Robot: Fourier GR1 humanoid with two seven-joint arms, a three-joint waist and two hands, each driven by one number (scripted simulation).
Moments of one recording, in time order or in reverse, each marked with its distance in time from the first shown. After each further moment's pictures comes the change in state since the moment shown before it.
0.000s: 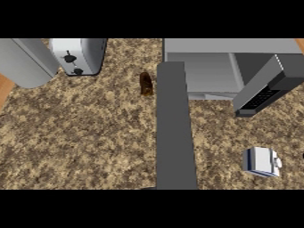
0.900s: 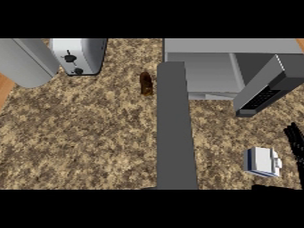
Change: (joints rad) left arm 0.089 -0.017 0.105 0.014 0.059 -0.129 -0.074; right arm -0.319 -0.090 -0.098 0.571 0.189 -0.174 -0.206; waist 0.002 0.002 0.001
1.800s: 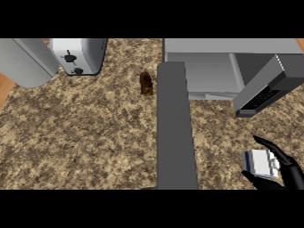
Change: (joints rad) left arm 0.020 -0.006 0.100 0.009 0.079 -0.089 0.007; right arm -0.164 -0.087 0.019 0.520 0.104 -0.091 -0.265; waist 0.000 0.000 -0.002
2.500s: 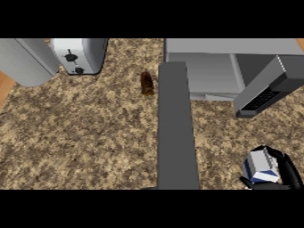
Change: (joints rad) left arm 0.049 -0.010 -0.033 0.018 -0.032 -0.020 -0.063; right arm -0.161 -0.073 -0.021 0.376 0.130 -0.257 -0.130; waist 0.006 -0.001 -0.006
